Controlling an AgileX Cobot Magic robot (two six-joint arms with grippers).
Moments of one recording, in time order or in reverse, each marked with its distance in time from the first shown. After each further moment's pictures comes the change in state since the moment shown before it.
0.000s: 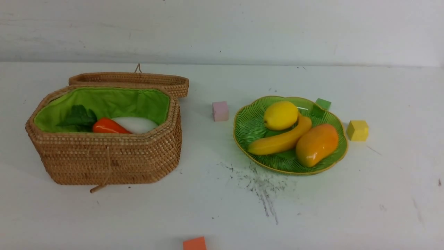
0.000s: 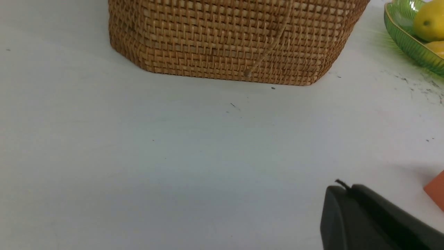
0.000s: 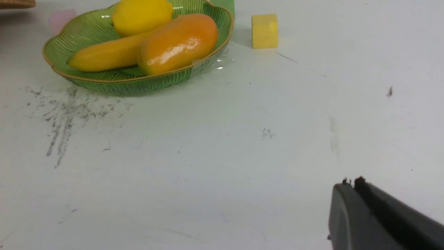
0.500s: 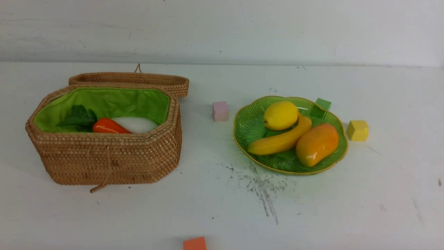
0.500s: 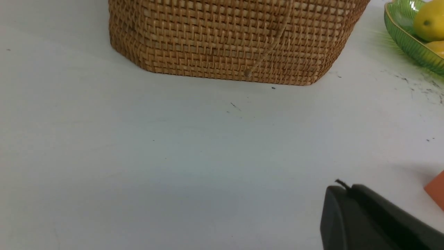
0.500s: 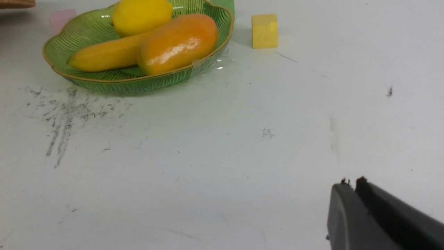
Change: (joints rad) right arm 0.000 0.000 0.000 0.000 0.000 0.000; left arm 0.000 0.000 0.000 0.000 0.000 0.002
